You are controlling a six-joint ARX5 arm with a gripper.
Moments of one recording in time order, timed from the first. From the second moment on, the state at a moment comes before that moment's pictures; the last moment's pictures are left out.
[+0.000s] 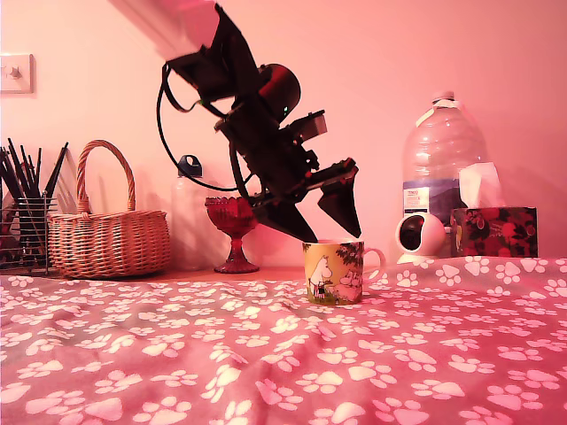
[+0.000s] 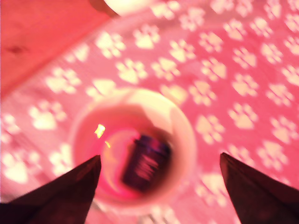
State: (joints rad) arm -0.59 2.27 1.94 -0.55 0.30 0.06
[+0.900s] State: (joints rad) arm -0.51 1.92 1.64 -0.61 0.35 0.10
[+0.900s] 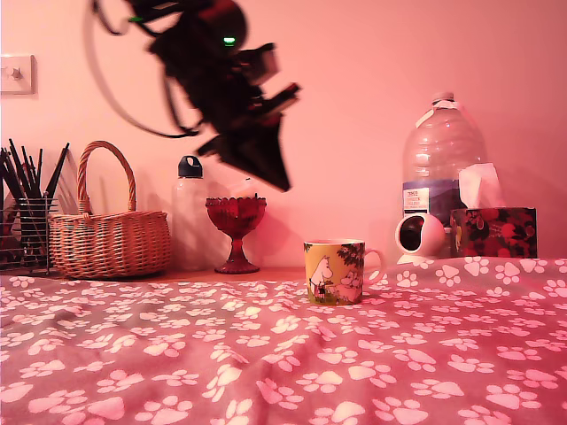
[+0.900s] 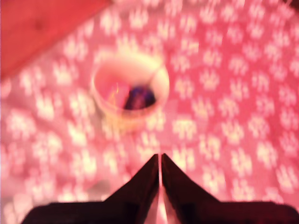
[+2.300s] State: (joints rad) arm -0.23 1.08 0.66 -0.32 0.36 -0.07
